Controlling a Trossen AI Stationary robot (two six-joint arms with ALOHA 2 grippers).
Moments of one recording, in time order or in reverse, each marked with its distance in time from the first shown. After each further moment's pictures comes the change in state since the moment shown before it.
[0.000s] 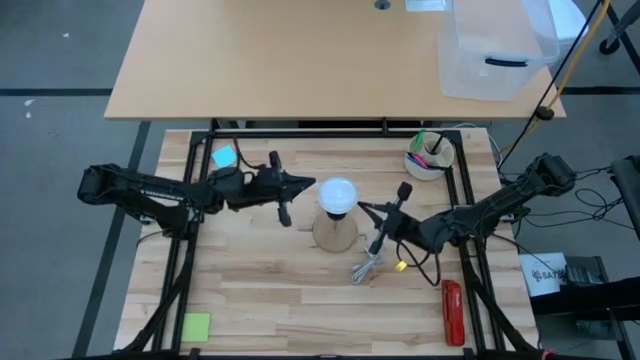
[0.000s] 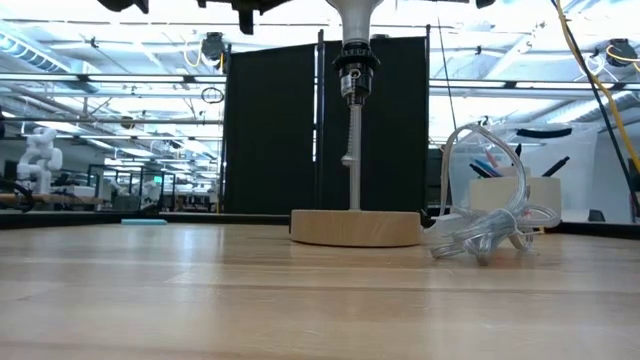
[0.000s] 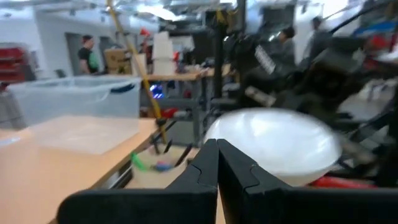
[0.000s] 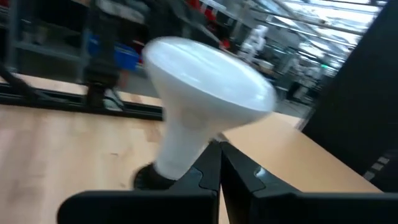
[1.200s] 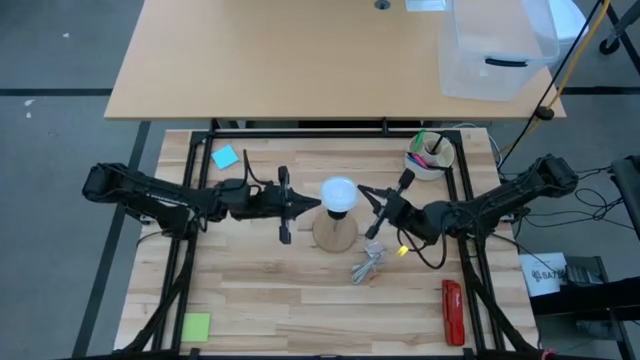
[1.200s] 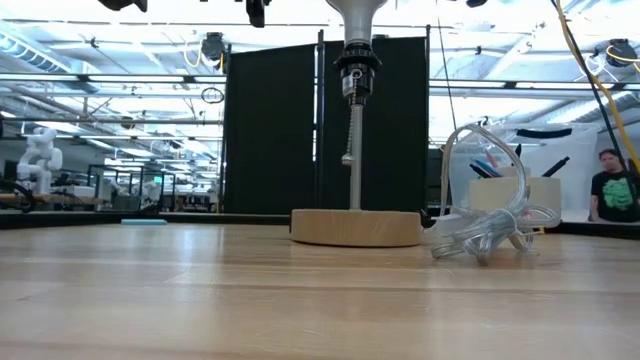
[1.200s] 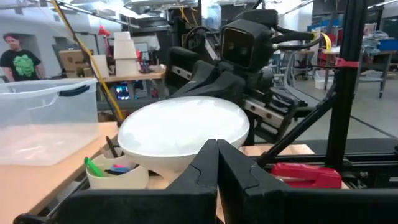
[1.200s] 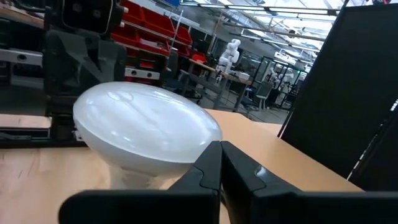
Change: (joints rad) left arm -0.073 0.061 0.000 0.027 0.058 0.022; right arm -0.080 -0.003 0.000 0.180 -0.037 -0.078
